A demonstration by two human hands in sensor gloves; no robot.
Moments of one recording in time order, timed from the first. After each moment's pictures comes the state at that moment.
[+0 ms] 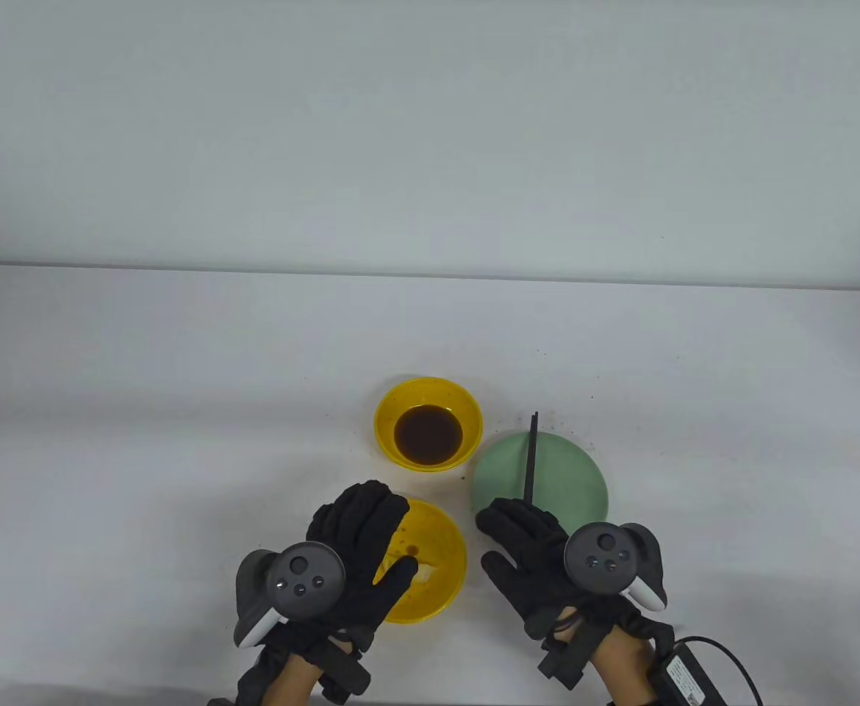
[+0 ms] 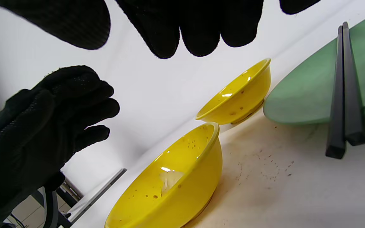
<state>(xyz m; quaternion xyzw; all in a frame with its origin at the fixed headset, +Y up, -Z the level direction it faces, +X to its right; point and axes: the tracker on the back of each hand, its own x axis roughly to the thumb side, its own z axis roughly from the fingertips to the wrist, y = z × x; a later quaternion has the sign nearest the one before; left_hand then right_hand) -0.149 -0.698 -0.225 0.00 -0.19 0.31 0.93 0.143 -0.716 -0.253 0.26 0.05 0.89 0.37</state>
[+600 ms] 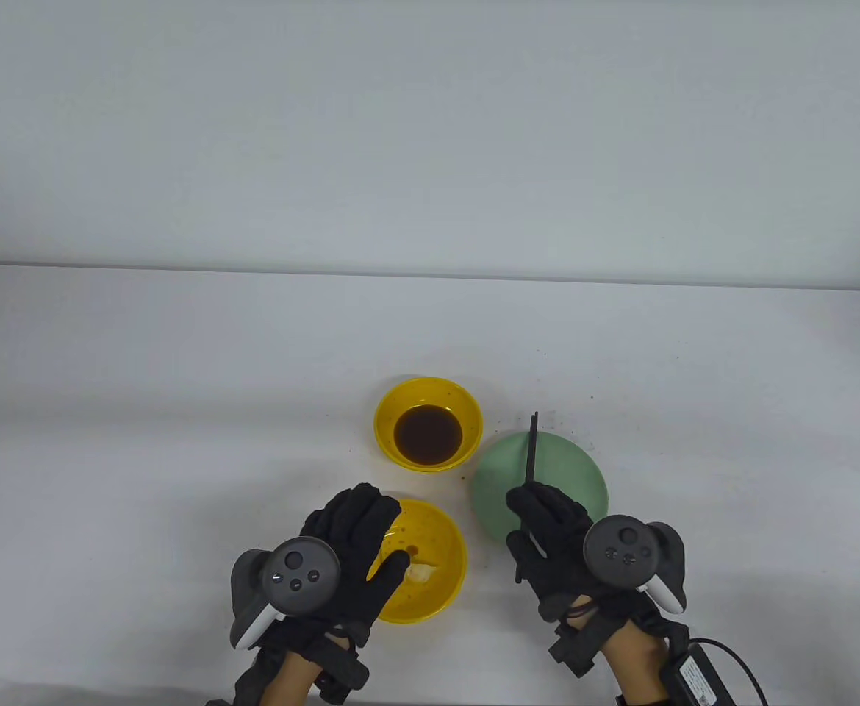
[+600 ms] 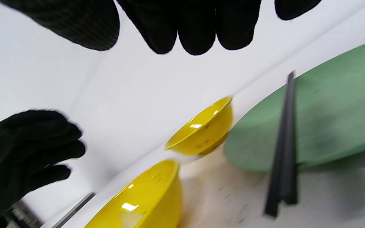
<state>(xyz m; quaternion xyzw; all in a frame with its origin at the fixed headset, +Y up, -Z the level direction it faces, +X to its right) -0.154 -0.700 -0.226 -0.01 -0.15 0.32 0.94 0.174 -0.709 -0.260 0.18 0.00 0.92 0.36</state>
